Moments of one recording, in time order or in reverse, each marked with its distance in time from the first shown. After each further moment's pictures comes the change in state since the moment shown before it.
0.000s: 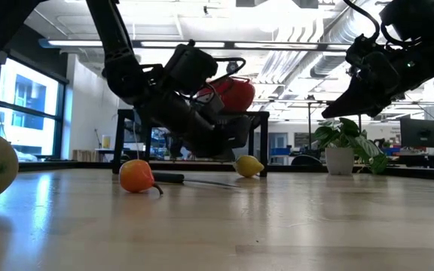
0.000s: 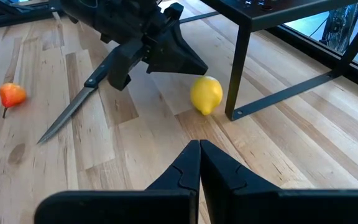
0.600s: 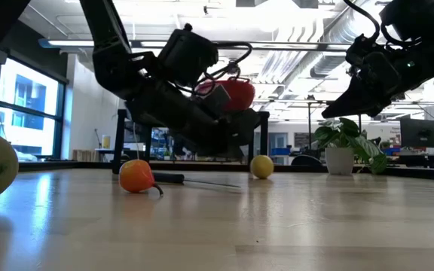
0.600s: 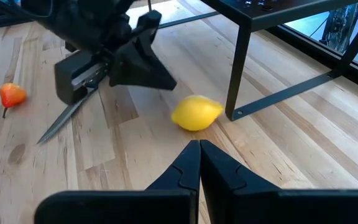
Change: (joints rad) left arm -0.109 0.000 0.000 0.008 -0.007 0.004; right arm 0.000 0.000 0.000 0.000 0.000 0.000
